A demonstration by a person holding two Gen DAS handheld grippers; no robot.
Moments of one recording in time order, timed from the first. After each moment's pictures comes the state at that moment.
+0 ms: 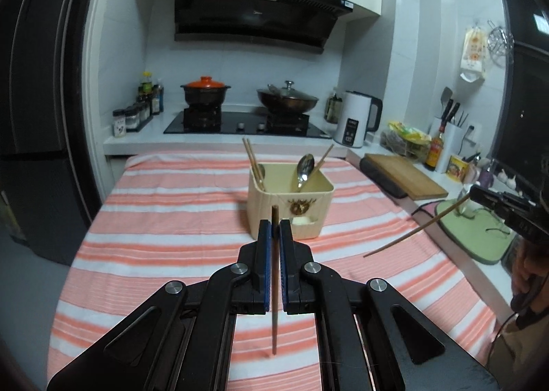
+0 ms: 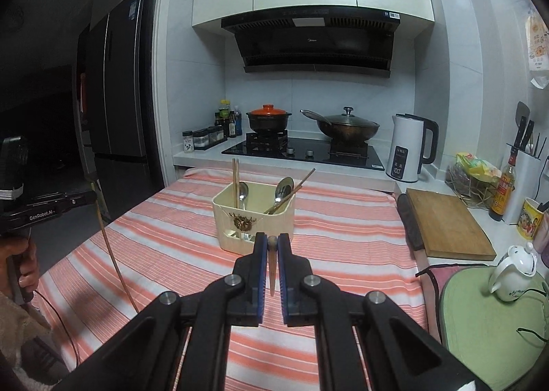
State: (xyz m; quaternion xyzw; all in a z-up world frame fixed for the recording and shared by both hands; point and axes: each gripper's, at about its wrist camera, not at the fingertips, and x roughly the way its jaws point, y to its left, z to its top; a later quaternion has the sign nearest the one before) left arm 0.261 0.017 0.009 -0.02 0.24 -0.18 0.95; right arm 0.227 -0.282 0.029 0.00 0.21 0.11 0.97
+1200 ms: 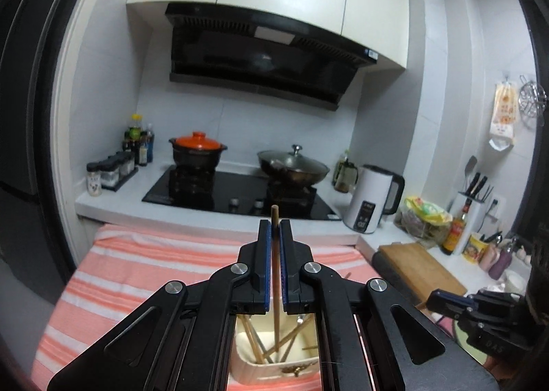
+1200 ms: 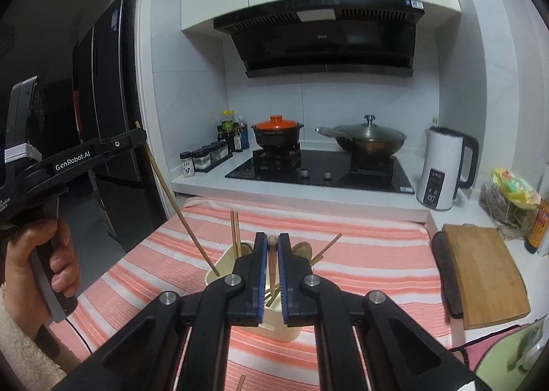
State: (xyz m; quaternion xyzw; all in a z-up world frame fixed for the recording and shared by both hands) left arm 0.459 -0.038 0.076 -0.08 0.16 -0.16 0.97; right arm 0.411 -0.259 0.062 0.04 0.24 0.14 0.96
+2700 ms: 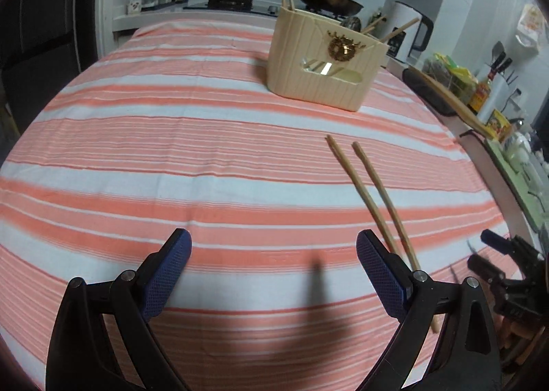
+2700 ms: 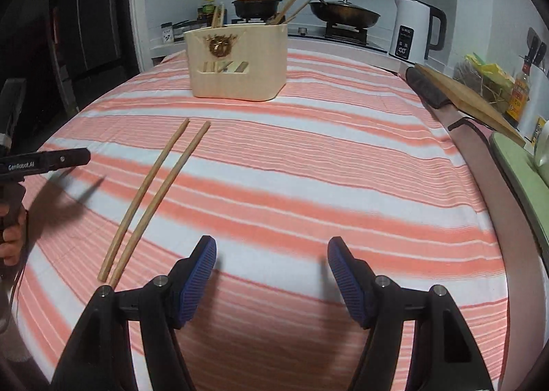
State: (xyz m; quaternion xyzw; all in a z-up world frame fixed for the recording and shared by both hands) left arm 0.270 -0.025 -0.171 -0.07 0.41 -0.12 0.90; right arm 0.220 -0.274 -0.168 -0.03 0.39 0.10 0.92
